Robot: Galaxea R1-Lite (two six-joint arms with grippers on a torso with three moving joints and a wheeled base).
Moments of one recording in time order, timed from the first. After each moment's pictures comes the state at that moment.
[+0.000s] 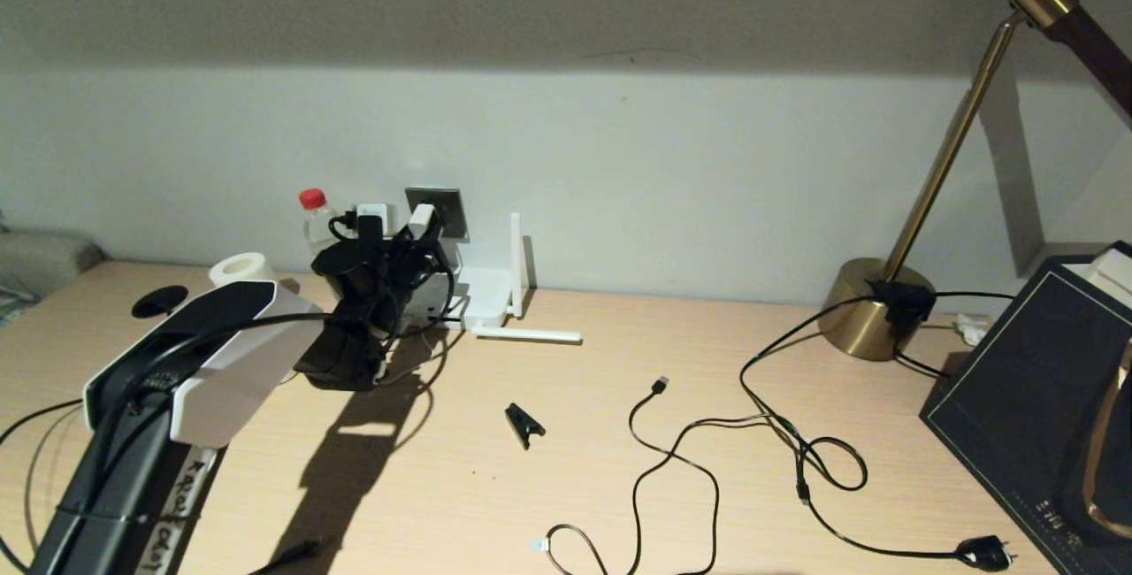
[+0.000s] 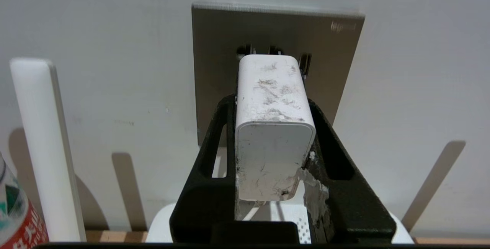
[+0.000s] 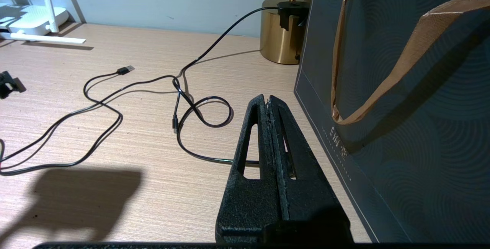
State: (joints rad) left arm -0.12 2.61 -1.64 -1.32 -0.03 -0.01; right arm 0.00 0.00 0.00 -0.09 0.01 -0.01
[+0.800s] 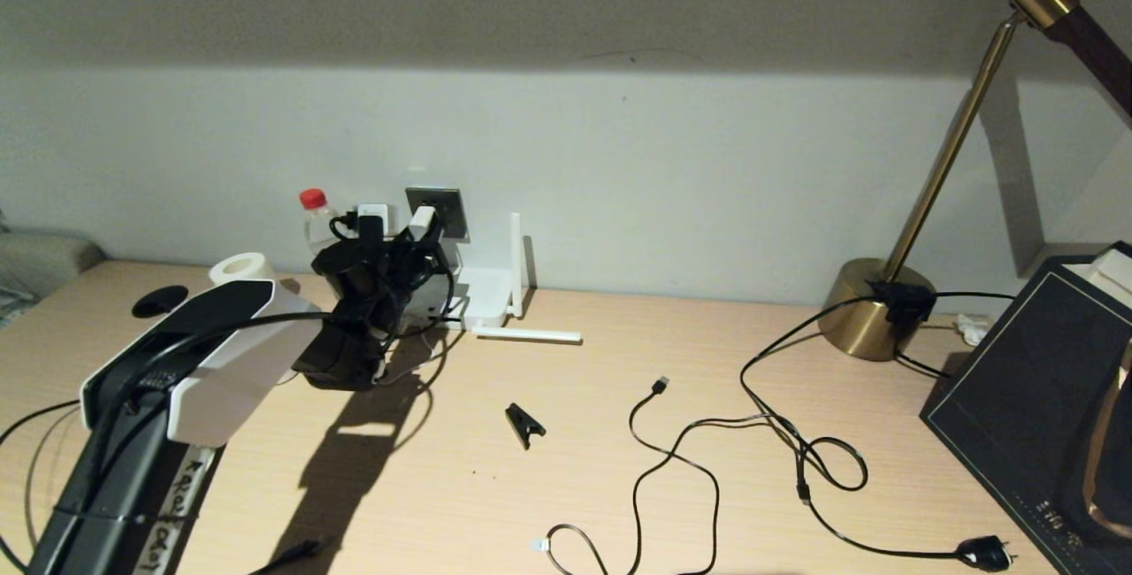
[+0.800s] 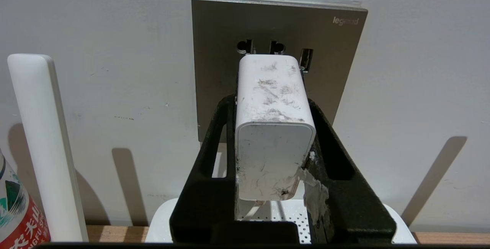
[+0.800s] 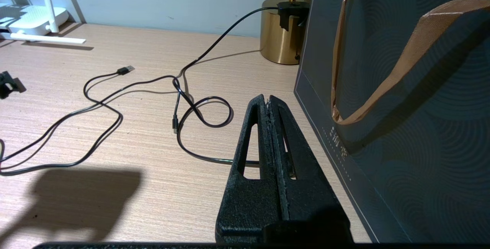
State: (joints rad) left arm -0.12 2.61 -1.64 -1.29 -0.03 -0.01; right arm 0.00 0.00 0.00 -0.09 0.01 -0.01
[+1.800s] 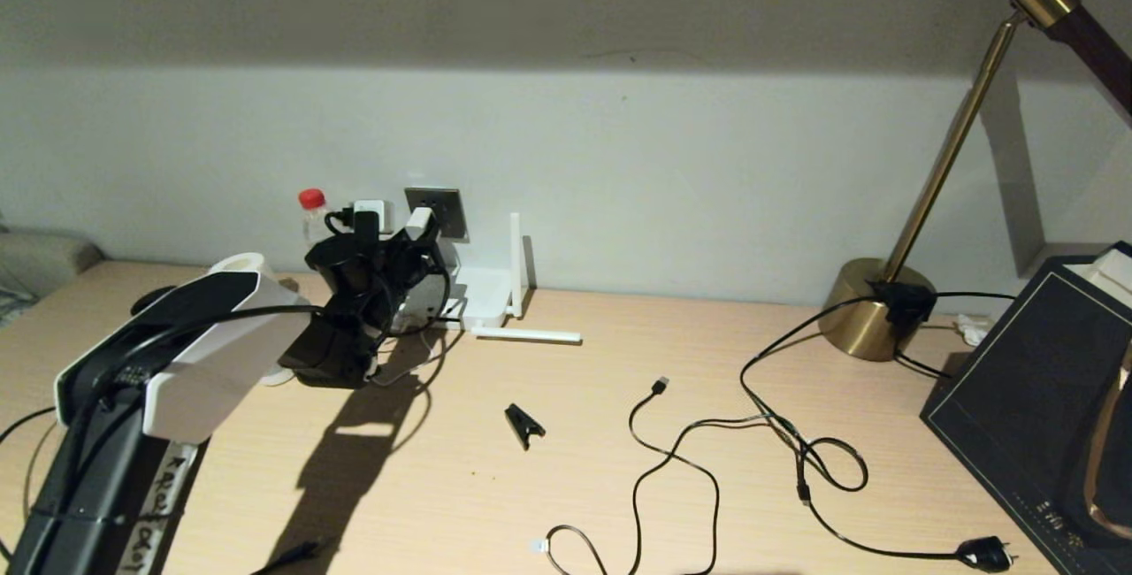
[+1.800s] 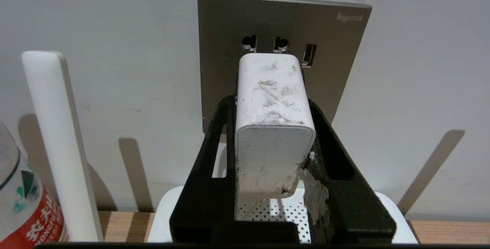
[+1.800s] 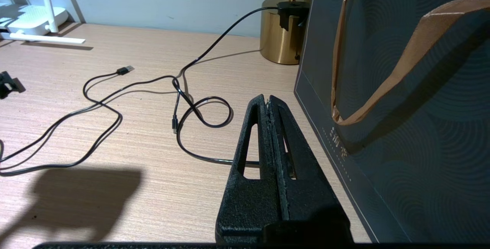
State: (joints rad) left arm -0.12 2.55 -1.57 -1.25 -0.03 -0.01; right arm 0.00 0.00 0.00 -0.09 0.01 -0.01
